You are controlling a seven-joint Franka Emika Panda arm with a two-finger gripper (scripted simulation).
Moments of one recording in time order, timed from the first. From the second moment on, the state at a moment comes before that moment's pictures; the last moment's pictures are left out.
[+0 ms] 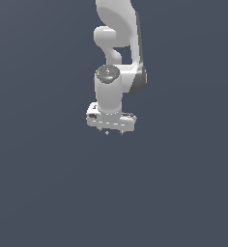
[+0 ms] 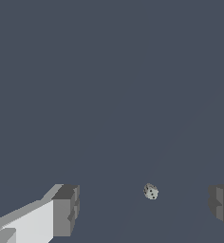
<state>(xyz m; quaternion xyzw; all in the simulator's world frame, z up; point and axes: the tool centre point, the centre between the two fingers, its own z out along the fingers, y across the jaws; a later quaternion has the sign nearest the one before) -0.029 -0.012 0.134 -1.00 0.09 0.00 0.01</state>
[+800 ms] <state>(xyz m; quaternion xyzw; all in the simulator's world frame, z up) -0.093 -0.036 0.064 -0.96 0.27 0.00 0.00</state>
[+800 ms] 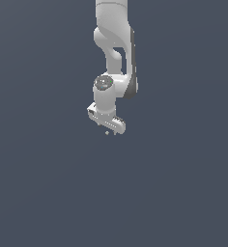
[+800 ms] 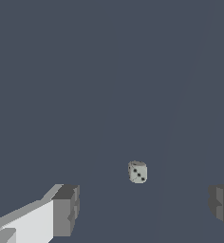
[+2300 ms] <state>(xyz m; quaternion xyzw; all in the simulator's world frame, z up) -0.100 -0.039 0.010 -0.96 0.29 0.00 0.00</state>
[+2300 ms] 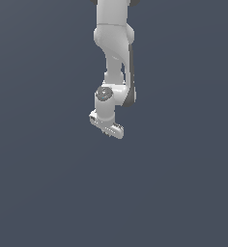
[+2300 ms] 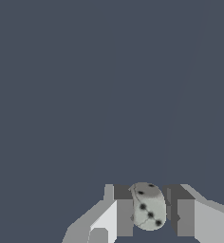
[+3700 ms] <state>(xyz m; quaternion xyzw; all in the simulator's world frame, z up) -0.056 -0.033 0.125 -0.96 0.29 0.00 0.00</state>
